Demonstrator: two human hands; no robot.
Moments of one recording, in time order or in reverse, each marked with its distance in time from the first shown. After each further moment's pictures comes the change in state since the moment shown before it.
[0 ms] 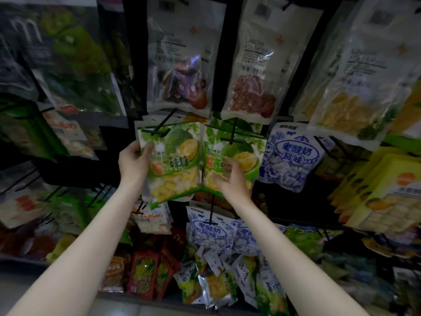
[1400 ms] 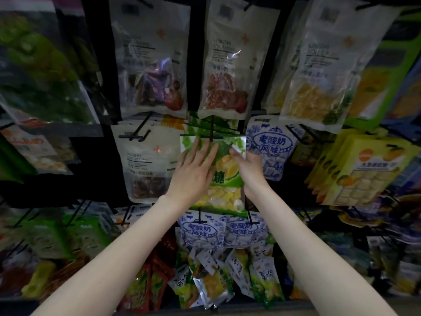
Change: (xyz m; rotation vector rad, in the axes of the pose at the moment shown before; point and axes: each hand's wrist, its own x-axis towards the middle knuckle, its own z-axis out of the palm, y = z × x) left_hand -0.064 0.016 0.085 0.787 -0.534 0.930; right_hand -0.002 -0.009 -0.052 0.376 0.318 0.153
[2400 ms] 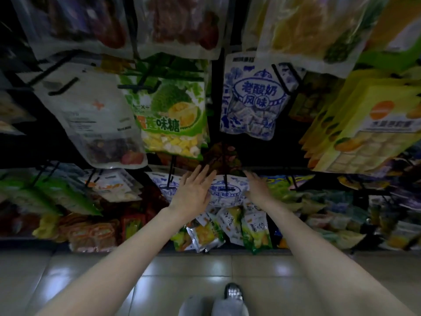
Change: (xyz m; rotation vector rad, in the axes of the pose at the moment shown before) left_hand -0.032 0.090 0.119 0.014 -0.652 -0.115; right_hand 0.051 0.209 -0.130 -1.182 -0.491 0.121
